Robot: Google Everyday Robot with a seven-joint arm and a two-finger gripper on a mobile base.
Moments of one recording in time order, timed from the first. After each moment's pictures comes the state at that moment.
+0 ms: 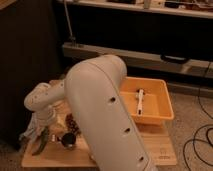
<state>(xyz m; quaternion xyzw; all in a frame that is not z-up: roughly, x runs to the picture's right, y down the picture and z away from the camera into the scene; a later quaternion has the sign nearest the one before) -0.305 0.216 0.782 -0.34 0.20 0.56 0.73</state>
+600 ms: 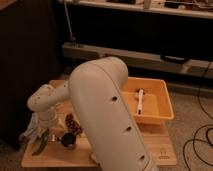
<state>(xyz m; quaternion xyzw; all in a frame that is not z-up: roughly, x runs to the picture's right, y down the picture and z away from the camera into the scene) -0.306 0.227 0.787 -0.37 0.18 0.53 0.74</state>
